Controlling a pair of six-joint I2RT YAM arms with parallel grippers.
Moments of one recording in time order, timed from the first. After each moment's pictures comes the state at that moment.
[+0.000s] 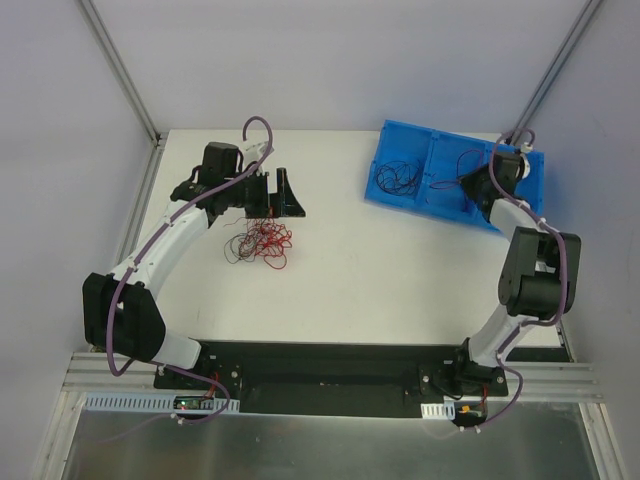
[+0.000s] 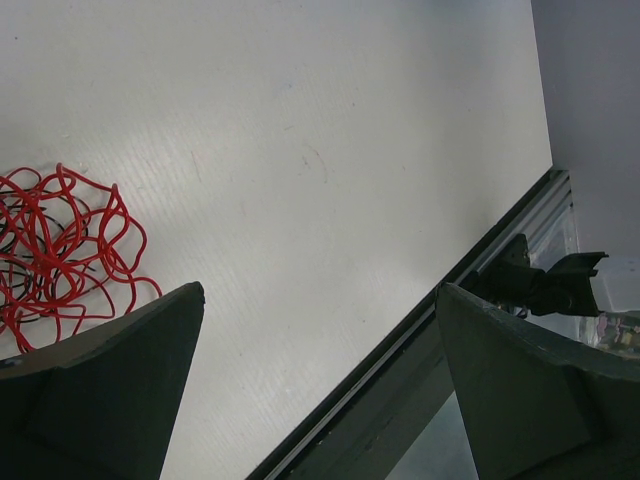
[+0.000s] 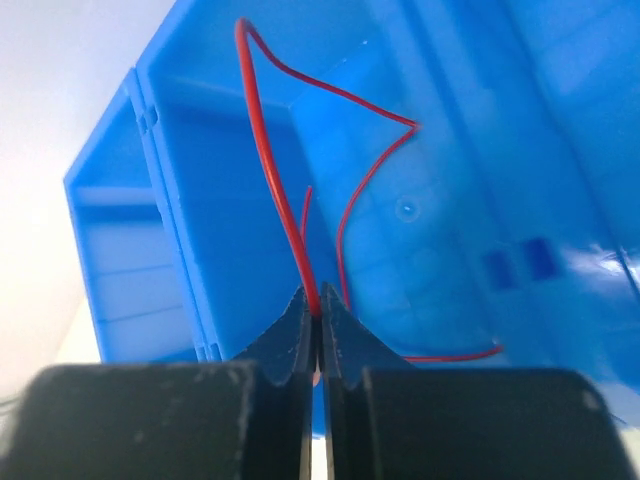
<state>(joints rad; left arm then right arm) -0.28 1.43 1.22 -0.52 0.65 -0.40 -0.15 1.73 1.10 0.10 -0.08 0.87</state>
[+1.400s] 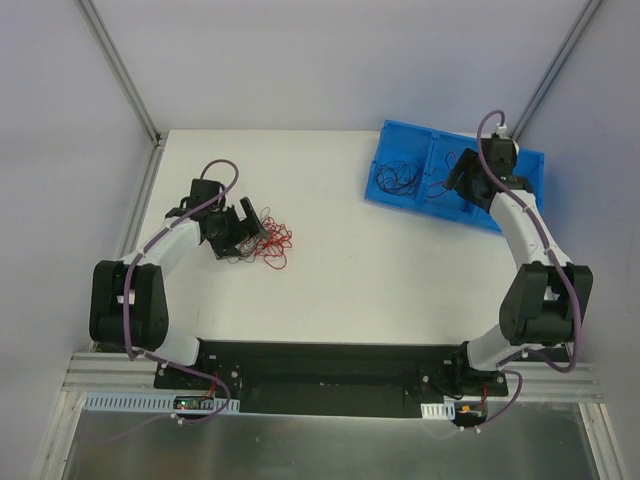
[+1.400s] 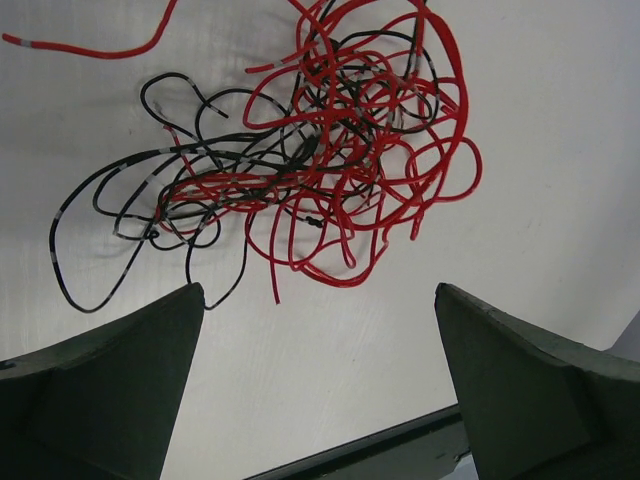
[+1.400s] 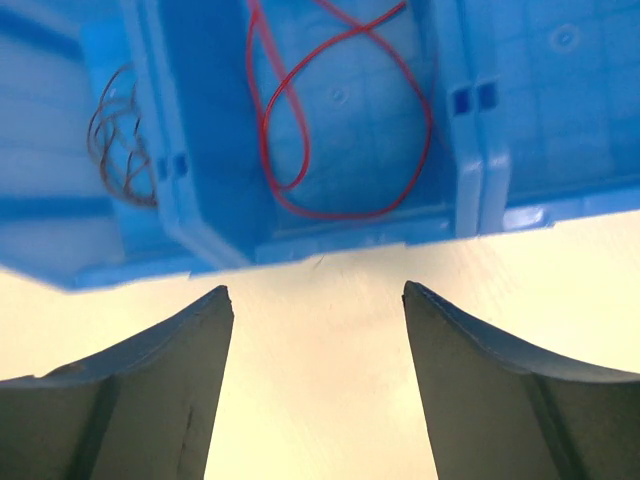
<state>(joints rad) -0.10 1.45 0.91 -0.48 0.36 -0.61 -0.01 1.60 1.33 -0.51 0.12 0.47</state>
